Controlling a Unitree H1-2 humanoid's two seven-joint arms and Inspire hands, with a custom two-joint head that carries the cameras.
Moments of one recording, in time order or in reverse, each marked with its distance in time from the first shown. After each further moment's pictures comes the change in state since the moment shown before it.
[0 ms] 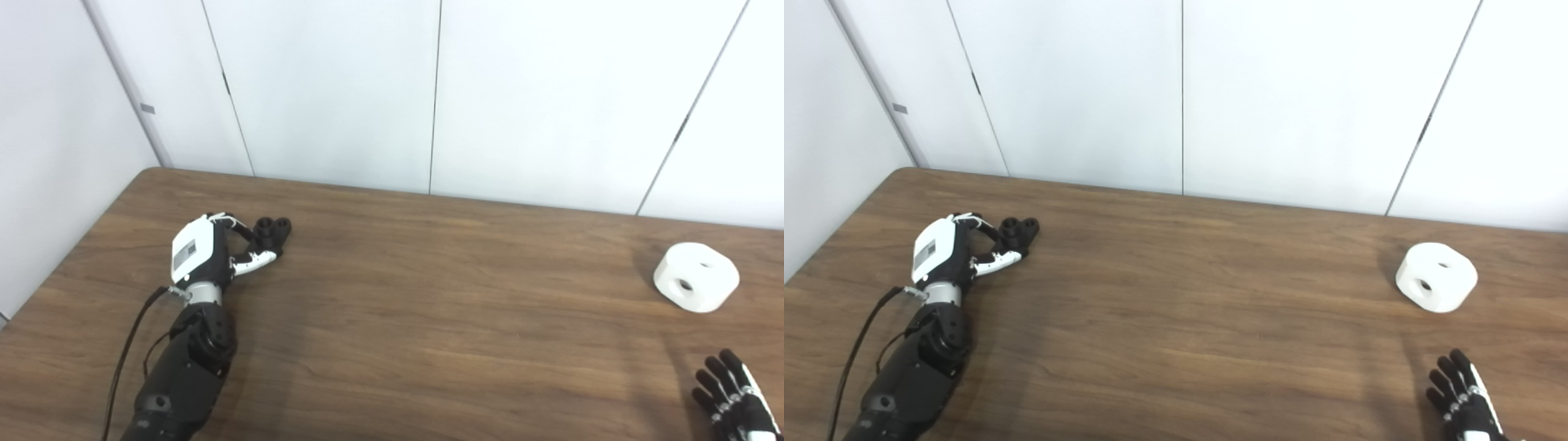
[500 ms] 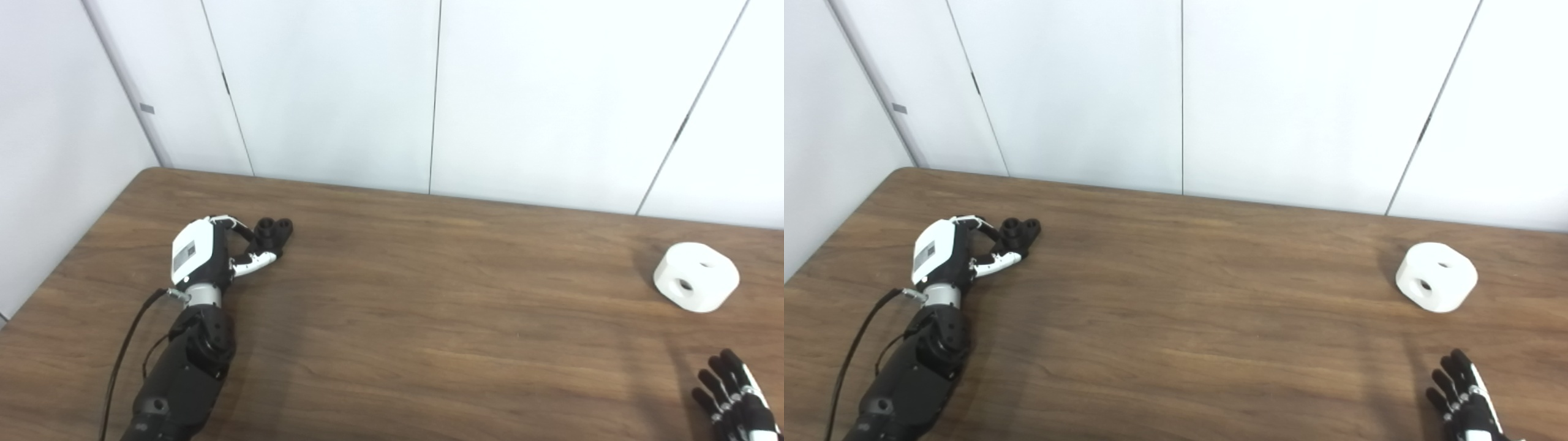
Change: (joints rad) left arm 0.016 0.000 0.000 -0.028 -0.005 -0.007 -0.010; right arm 0.000 0.000 -0.002 -0.004 0.005 0.006 0.002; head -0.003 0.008
